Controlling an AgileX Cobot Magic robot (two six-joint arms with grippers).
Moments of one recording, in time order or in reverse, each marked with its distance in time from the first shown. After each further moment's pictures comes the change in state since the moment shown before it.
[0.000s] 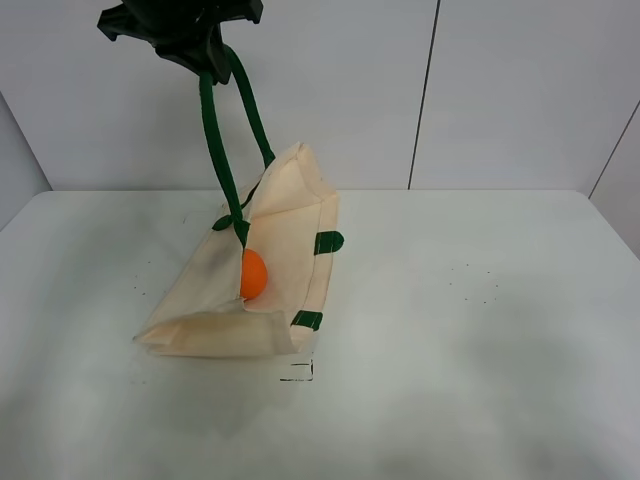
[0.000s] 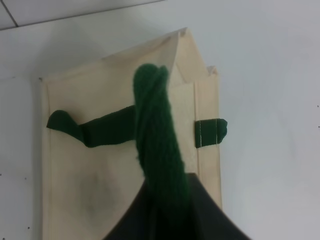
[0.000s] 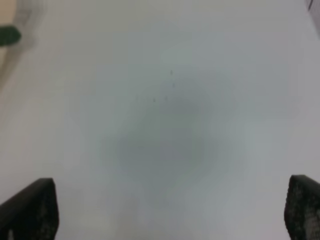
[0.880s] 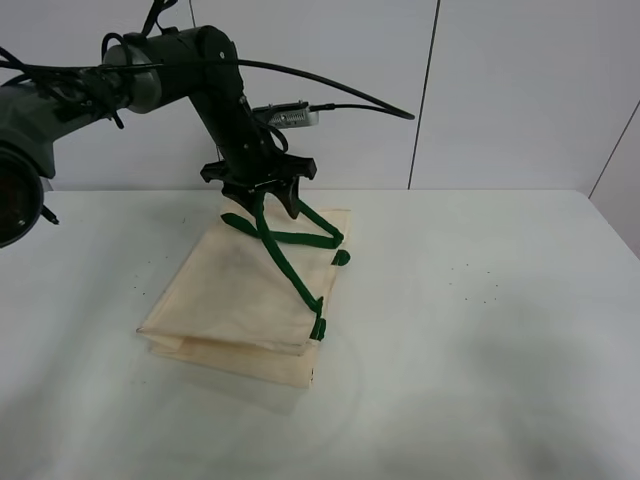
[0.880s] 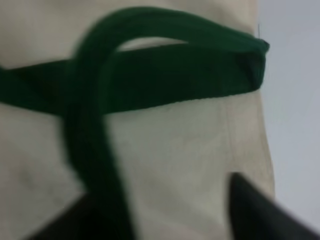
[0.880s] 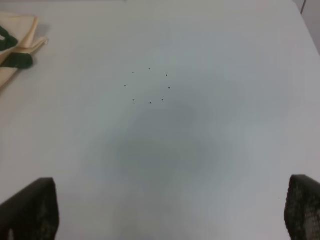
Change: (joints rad) left arm 0.000 0.389 0.032 -0.163 -0.047 0.106; right arm 0.000 0.000 0.003 -0.007 0.000 0.008
